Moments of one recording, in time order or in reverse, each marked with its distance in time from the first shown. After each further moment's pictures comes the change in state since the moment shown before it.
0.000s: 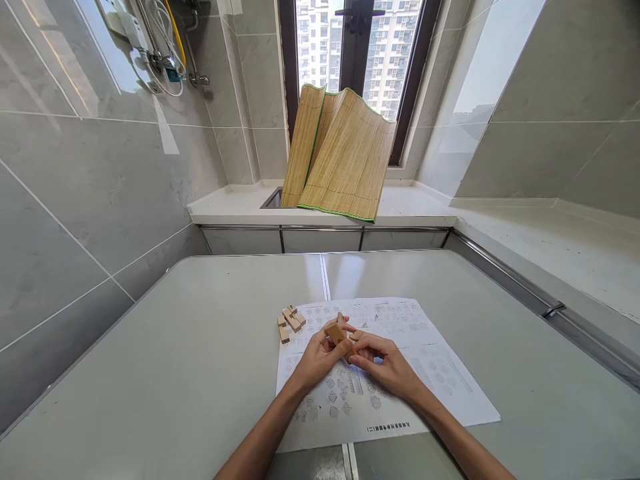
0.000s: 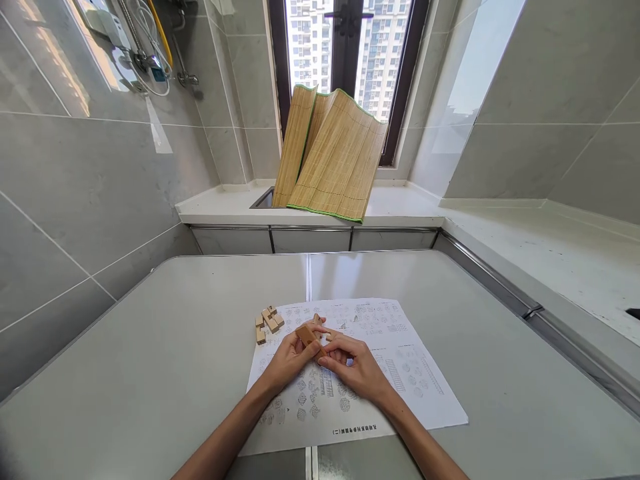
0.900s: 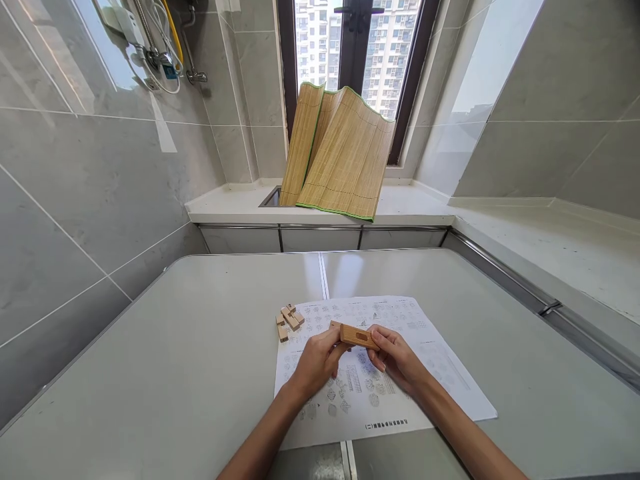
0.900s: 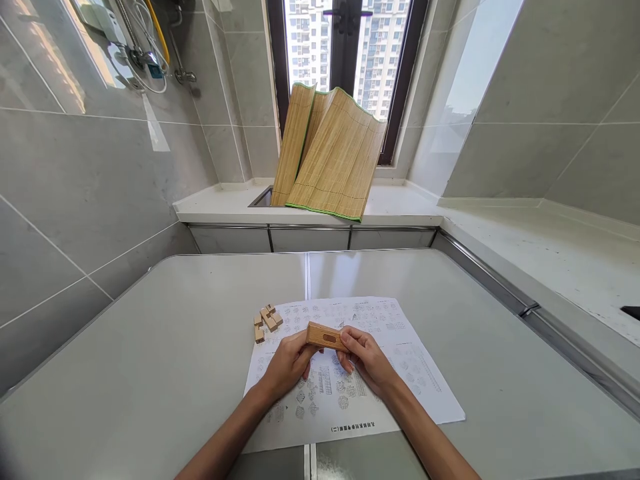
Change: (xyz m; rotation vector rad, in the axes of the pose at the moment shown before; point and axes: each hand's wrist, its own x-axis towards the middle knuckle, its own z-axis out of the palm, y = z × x) left_hand -0.005 0.001 0.000 0.503 -0.030 0.055; right_hand 0.001 0.004 -0.012 0.671 -0.024 0.241
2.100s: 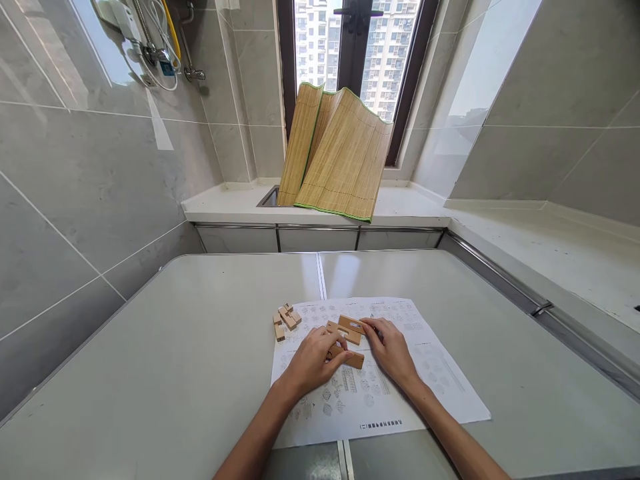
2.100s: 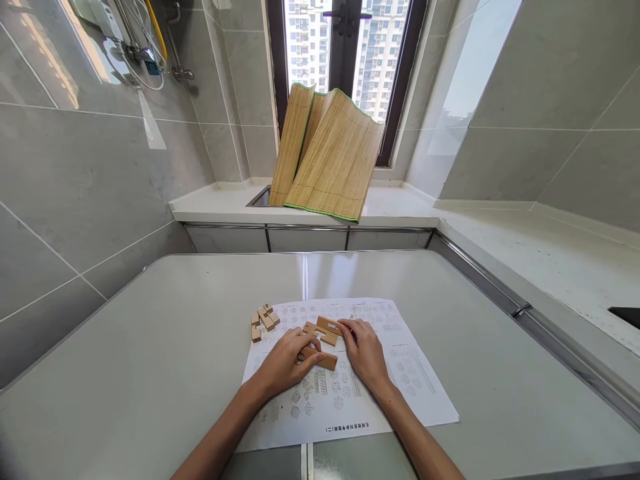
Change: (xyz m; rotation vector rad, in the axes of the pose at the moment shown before) left_hand 0.001 -0.004 -0.009 0.358 -0.042 0.087; right_hand 0.019 0.026 -0.025 -1.011 0.418 -0.315
